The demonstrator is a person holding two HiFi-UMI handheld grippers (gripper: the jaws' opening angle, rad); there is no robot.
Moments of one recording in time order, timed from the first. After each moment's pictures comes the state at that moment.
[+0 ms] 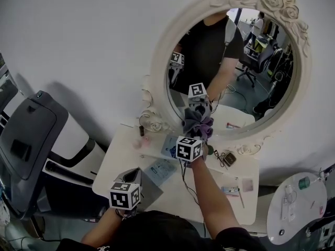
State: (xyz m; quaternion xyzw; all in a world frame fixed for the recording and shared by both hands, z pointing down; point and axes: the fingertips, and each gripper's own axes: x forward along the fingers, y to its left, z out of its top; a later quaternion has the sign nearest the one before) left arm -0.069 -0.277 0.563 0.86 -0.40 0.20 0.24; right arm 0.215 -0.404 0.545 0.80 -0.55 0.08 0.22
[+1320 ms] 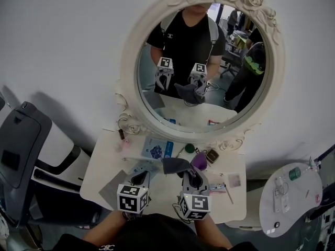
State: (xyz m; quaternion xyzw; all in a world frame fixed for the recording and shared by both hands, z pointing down) left arm 0.039 -0.242 0.555 0.90 -0.33 0.20 0.20; right arm 0.187 -0.191 0.497 0.76 -0.65 0.07 0.03
